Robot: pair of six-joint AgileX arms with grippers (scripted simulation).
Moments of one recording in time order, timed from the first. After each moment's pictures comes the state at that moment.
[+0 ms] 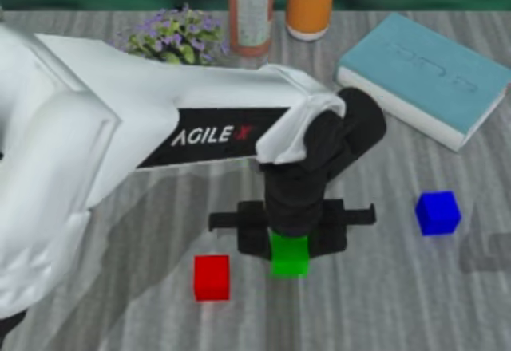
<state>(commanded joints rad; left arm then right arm) -0.87 2.17 1.54 -0.92 -0.01 -0.86 0.01 0.00 0.00 0.00 0.00 0.00</state>
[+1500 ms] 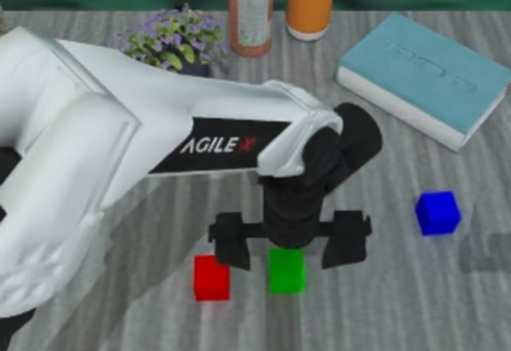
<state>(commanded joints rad) -0.87 2.19 1.50 -0.88 -0.01 -0.86 0.01 0.00 0.00 0.00 0.00 0.00</state>
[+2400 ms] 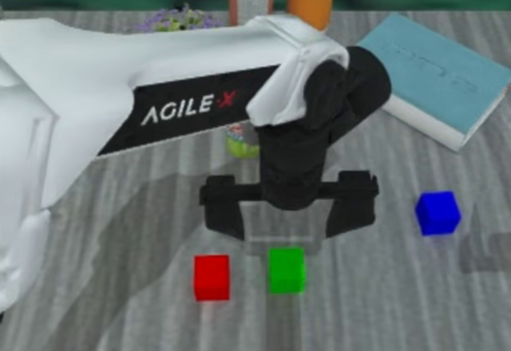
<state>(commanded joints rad) -0.85 2.10 1.65 -1.11 -0.01 -0.86 0.01 0.00 0.00 0.00 0.00 0.00</state>
